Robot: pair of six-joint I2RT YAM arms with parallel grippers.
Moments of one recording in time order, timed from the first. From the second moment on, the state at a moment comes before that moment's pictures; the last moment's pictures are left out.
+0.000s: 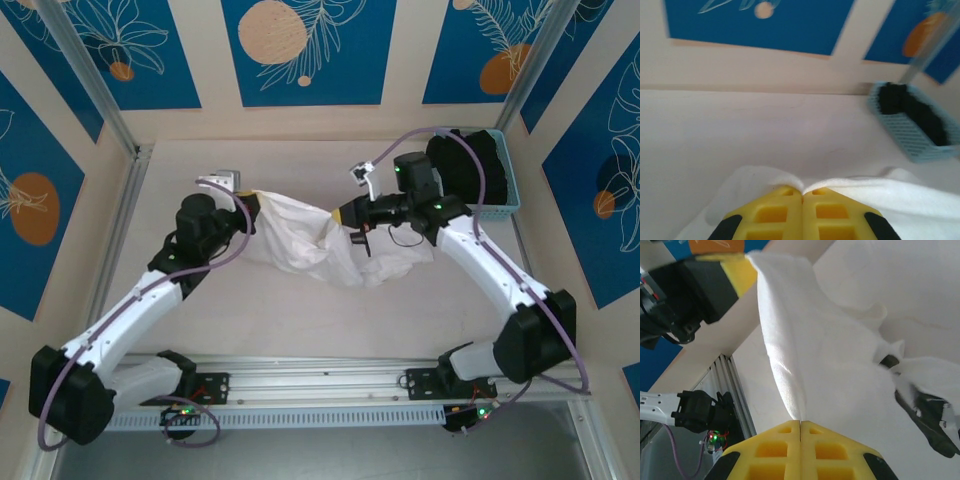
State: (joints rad) left arm -0.44 1.12 0.81 0.05 0.00 -0.31; right arm 0.41 1.40 1.19 -0.46 -0.81 0.18
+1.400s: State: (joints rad) left arm -0.56 1.59 0.77 0.25 0.37 -0.17; right arm 0.39 1.65 1.14 -0.18 -0.86 0.44
